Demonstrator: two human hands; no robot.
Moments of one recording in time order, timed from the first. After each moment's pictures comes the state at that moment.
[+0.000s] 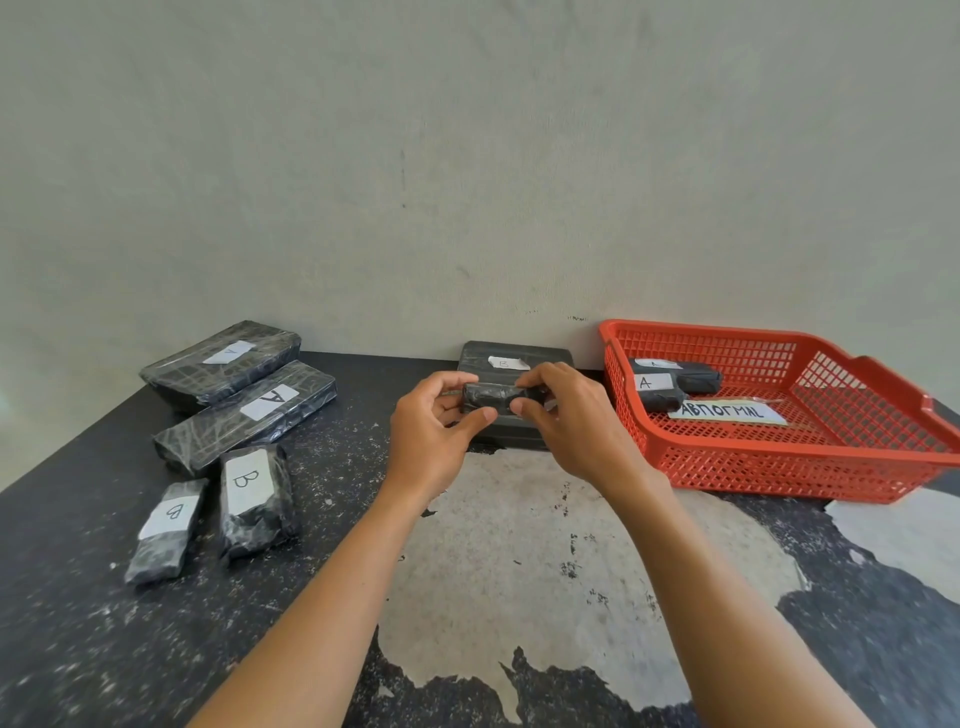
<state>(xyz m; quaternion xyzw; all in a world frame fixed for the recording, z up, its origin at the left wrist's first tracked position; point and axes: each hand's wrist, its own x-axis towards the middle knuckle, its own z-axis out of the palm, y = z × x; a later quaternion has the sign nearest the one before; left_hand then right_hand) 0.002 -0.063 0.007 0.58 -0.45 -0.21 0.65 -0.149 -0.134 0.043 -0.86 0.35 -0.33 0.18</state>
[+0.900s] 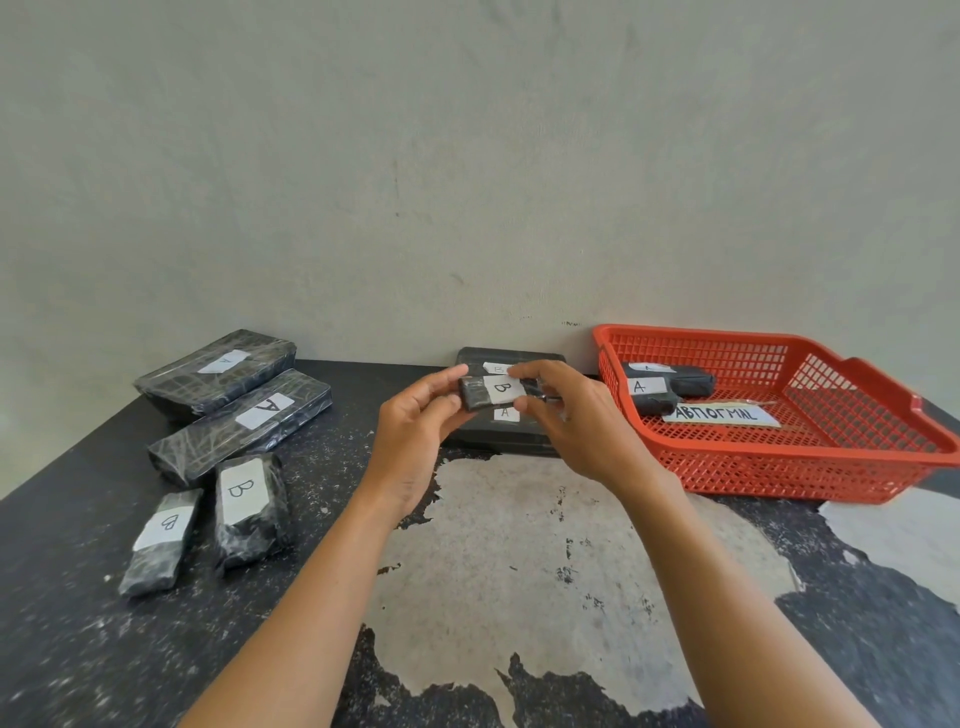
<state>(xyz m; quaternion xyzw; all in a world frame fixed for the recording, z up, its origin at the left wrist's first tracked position) 0.006 -0.058 0.019 0.44 -0.39 -0.35 0.73 -0.161 -0.140 0.048 -0.87 0.30 -0.33 0.19</state>
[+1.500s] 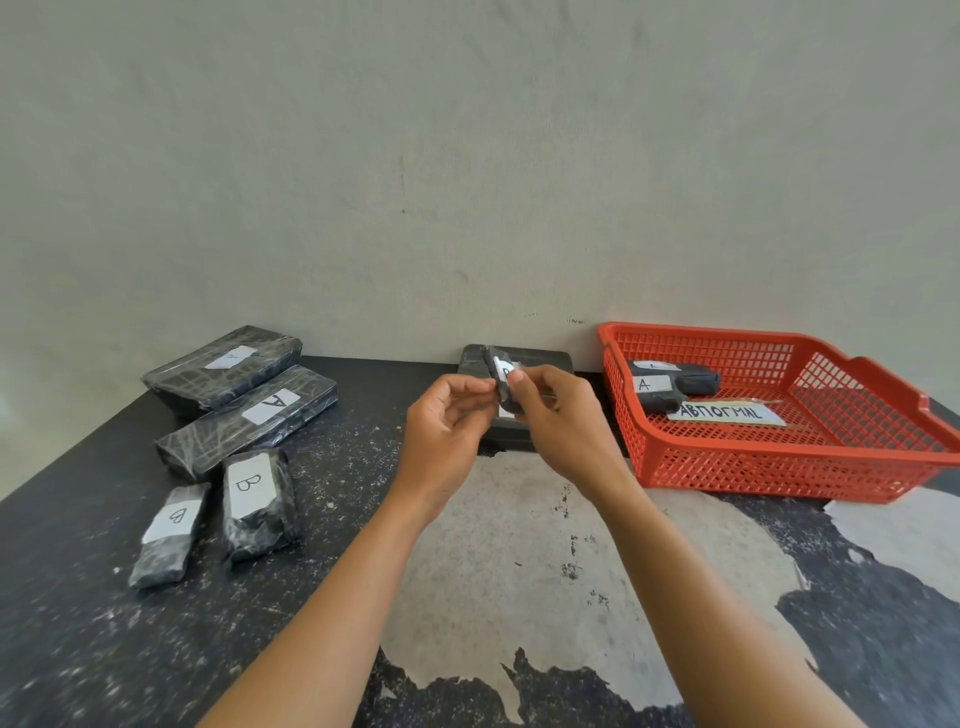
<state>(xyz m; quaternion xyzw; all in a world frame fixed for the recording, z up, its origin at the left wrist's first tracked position) -0.014 -0.059 0.015 0.49 -0.43 -0.27 0.71 -0.134 -0.126 0.037 -0.74 0.35 -0.42 0.39</state>
